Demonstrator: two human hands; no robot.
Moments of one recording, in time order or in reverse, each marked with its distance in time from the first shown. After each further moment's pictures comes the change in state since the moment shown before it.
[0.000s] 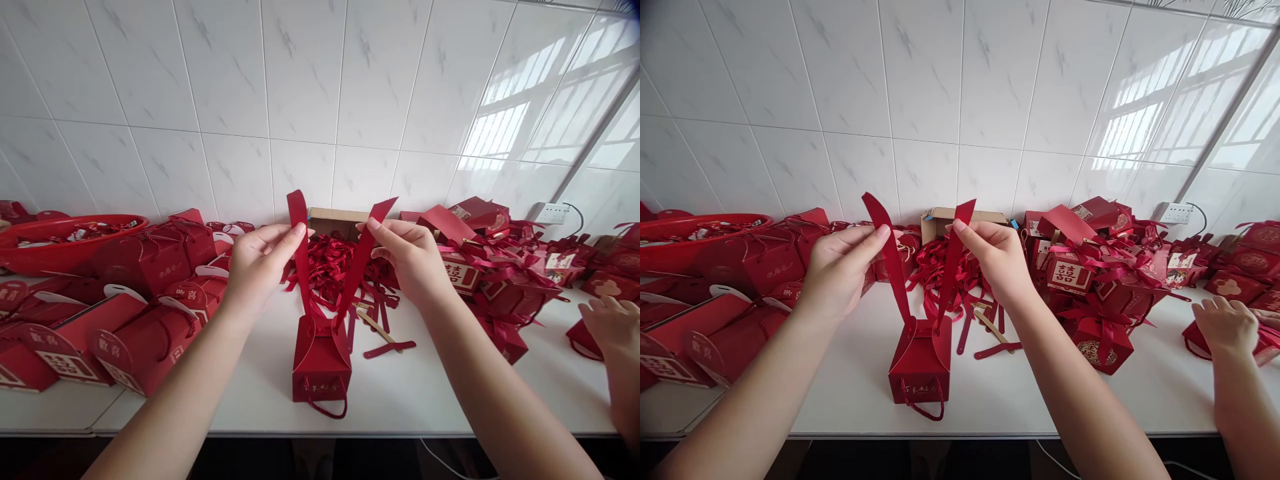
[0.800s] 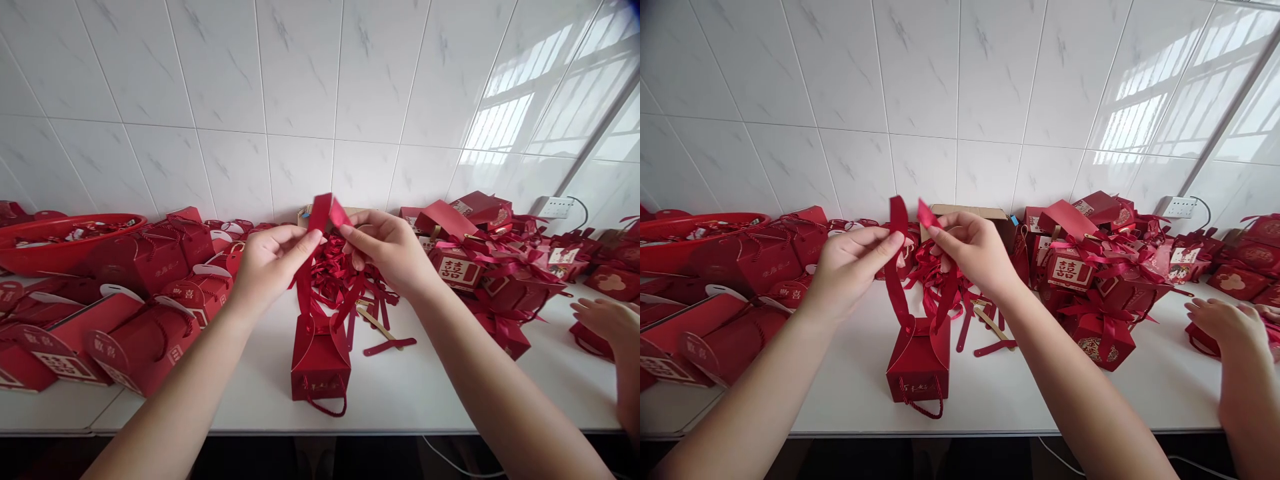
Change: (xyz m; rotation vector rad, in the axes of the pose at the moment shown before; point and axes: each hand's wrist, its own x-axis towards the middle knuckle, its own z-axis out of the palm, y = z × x) left_hand -0.003 0.003 0.010 0.105 -0.148 0.019; right_hand 0.008 0.001 0.011 0.009 -0.163 0.070
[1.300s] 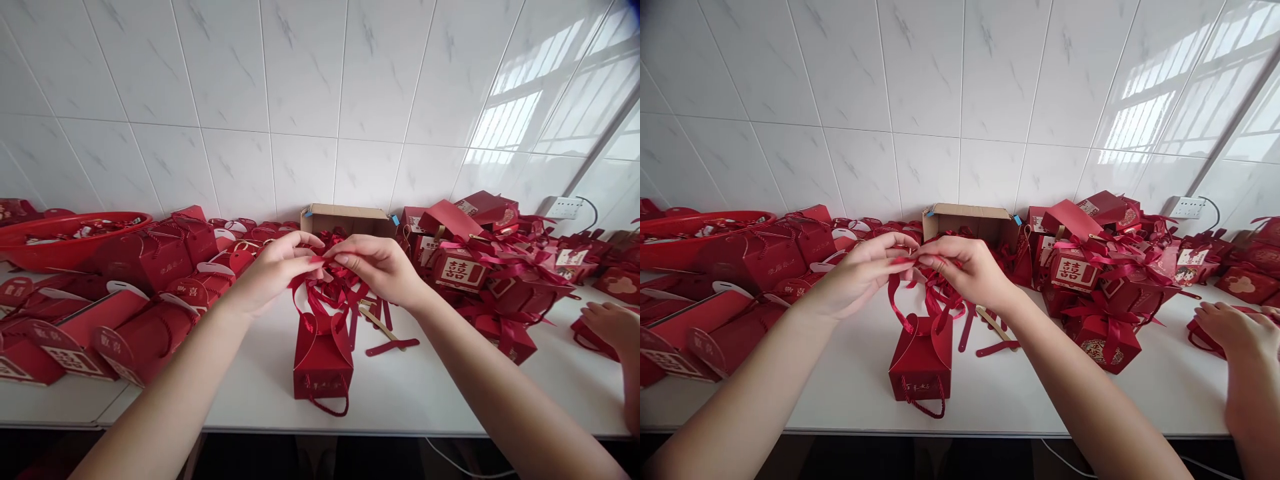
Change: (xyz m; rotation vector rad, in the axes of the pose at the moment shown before) left_hand 0.005 -0.008 -0.010 -0.240 -0.270 -0.346; right_hand -0.003 0.025 -0.005 -0.344 -0.288 -0.445
